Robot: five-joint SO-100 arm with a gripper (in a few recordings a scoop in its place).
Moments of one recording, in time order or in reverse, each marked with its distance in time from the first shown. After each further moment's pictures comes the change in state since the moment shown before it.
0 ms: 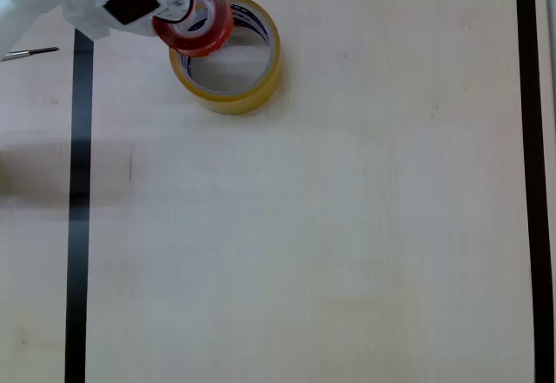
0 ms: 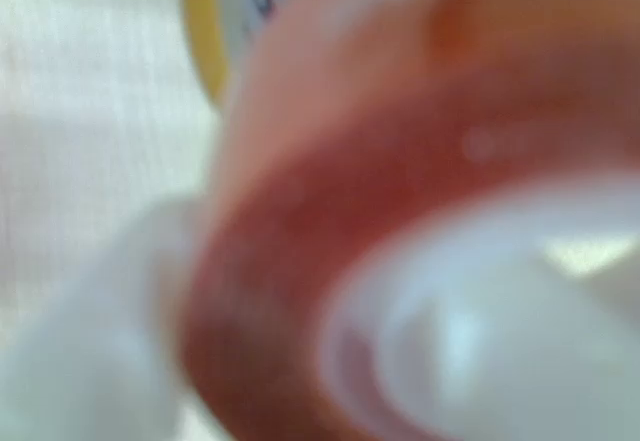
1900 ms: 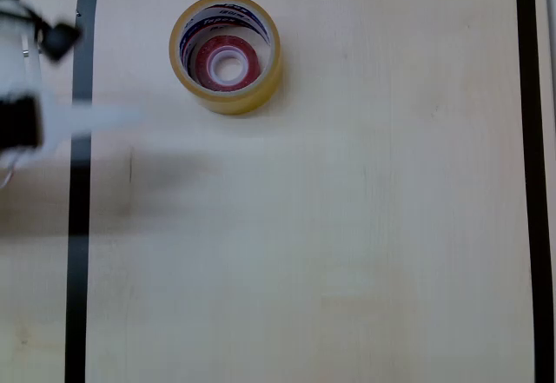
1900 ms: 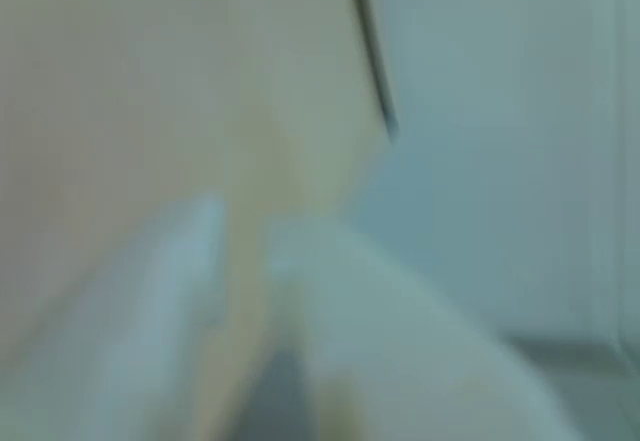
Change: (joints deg) arm 21.7 111.5 109.5 -65.7 3.1
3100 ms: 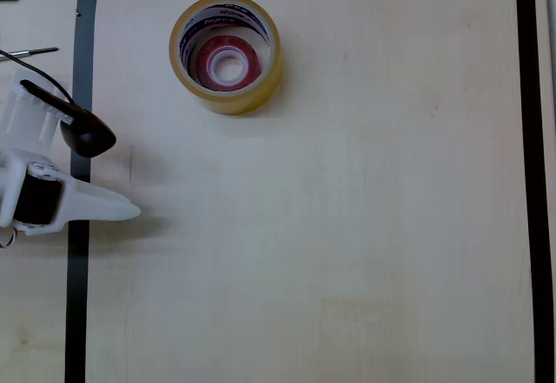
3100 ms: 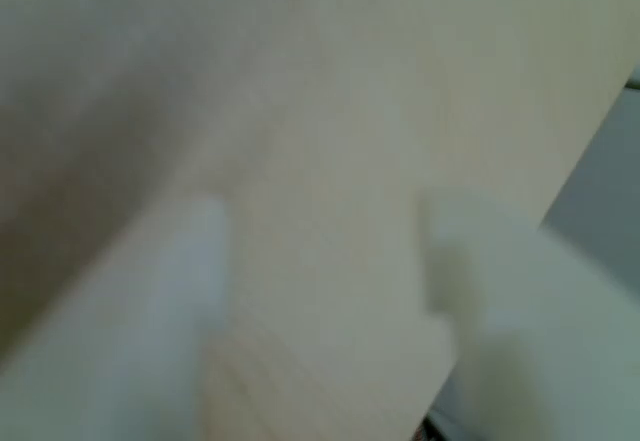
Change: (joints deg) arm 12.1 5.4 14.5 15.1 -1.5
